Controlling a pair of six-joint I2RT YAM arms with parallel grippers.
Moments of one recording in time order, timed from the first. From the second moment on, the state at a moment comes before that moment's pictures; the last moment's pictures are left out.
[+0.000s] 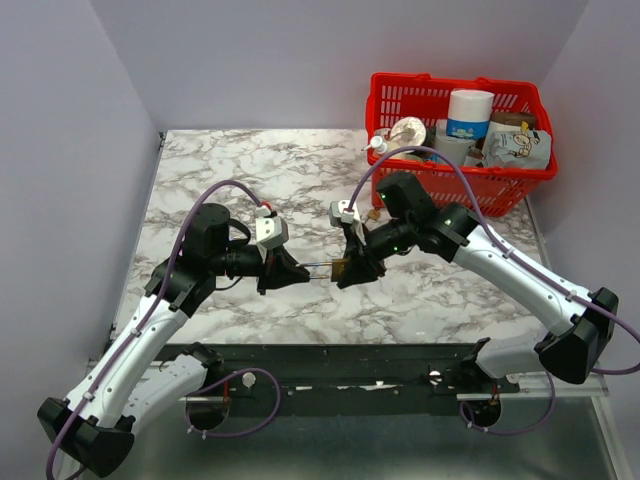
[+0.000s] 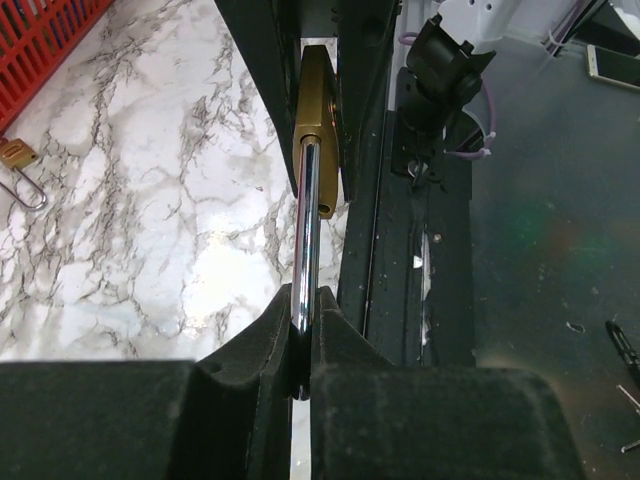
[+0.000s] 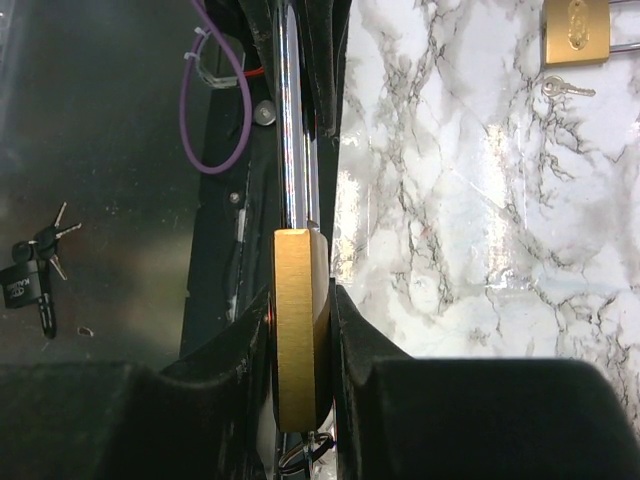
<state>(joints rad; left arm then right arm) -0.50 0.83 0.88 -0.44 0.96 0.12 0.79 1.36 1.32 -0.74 -0.85 -0.36</state>
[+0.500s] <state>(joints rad) -0.53 0.86 0.86 -0.39 0.96 0.01 0.79 1.36 1.32 -0.76 -0.86 -0.33</state>
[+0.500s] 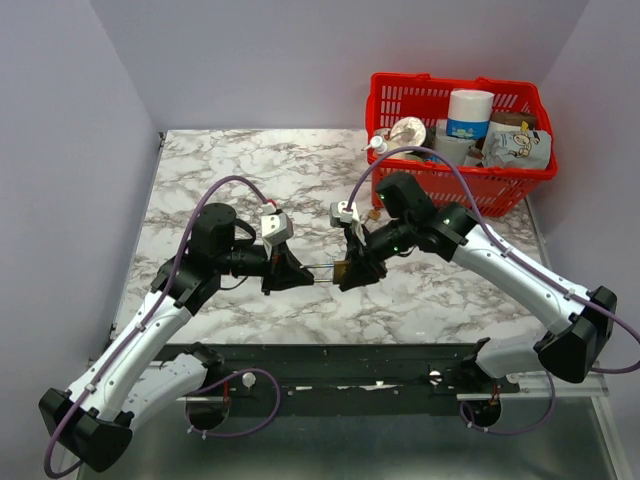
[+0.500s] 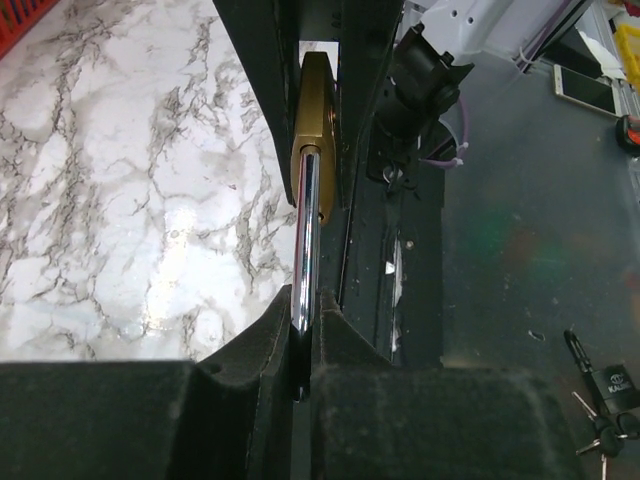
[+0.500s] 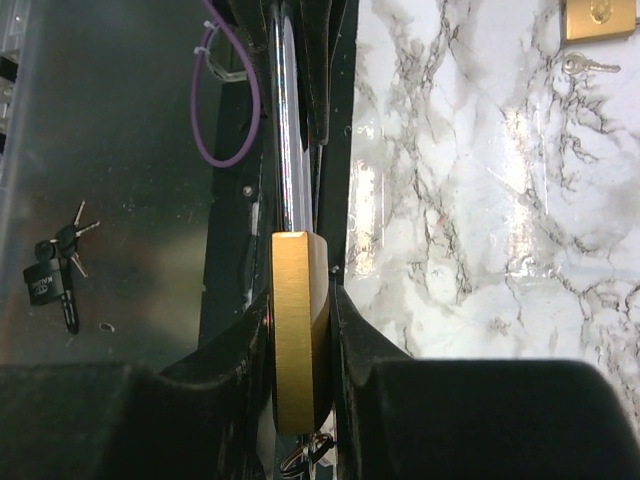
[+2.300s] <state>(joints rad) -0.33 0.97 1.01 -0.13 0.66 -0.51 0.73 1.28 1.16 -0.30 -0.47 0.03</state>
